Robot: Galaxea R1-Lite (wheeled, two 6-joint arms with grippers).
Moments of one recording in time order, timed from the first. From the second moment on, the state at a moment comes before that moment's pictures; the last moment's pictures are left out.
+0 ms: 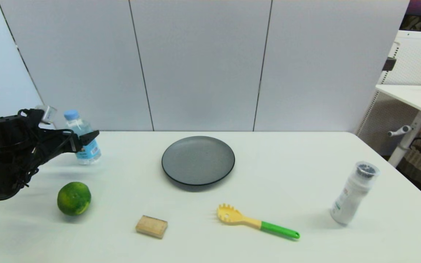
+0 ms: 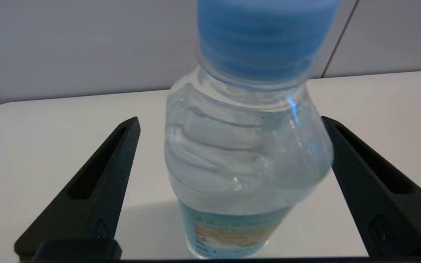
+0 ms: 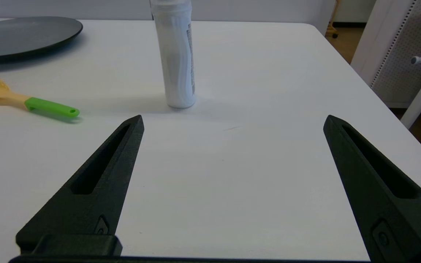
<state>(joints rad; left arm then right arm) 0.27 2.06 -0.86 -1.02 -0.45 0.07 0.00 0.00 0.00 0.00 0.01 -0.01</state>
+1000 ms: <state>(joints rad) 0.27 2.06 -0.90 -1.02 -0.45 0.07 0.00 0.00 0.00 0.00 0.01 -0.01</state>
